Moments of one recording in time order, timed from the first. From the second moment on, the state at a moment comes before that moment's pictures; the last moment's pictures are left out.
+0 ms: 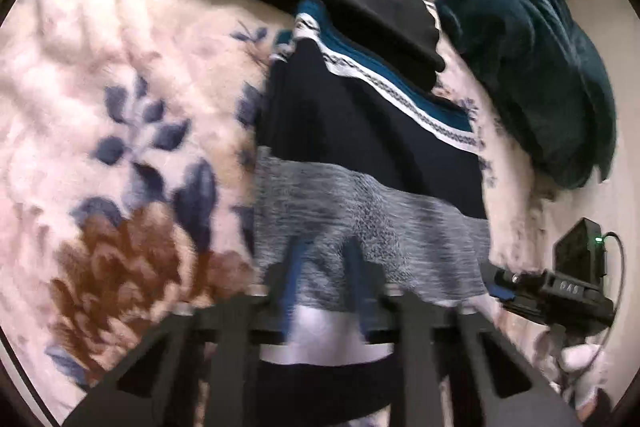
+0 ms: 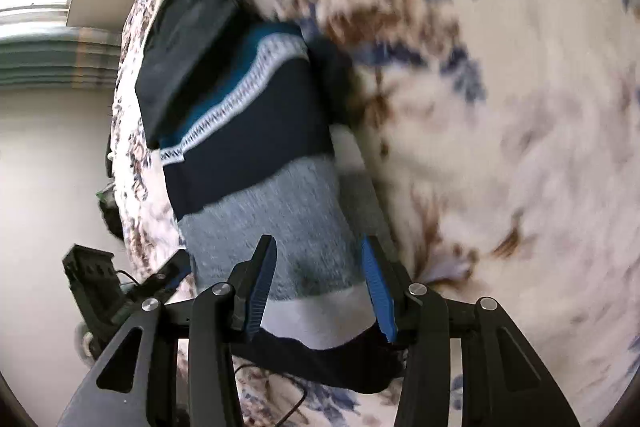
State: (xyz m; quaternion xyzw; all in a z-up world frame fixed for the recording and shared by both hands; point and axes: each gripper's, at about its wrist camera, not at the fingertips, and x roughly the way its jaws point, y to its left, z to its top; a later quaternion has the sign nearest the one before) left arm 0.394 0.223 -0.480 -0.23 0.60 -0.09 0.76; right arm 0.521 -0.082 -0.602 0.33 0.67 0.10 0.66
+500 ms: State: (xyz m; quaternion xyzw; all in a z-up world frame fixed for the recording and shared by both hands) left arm 0.344 0.253 -0.480 -0.35 0.60 -0.11 0.71; right arm 0.497 -0.083 -0.588 0.34 0.67 0.13 0.64
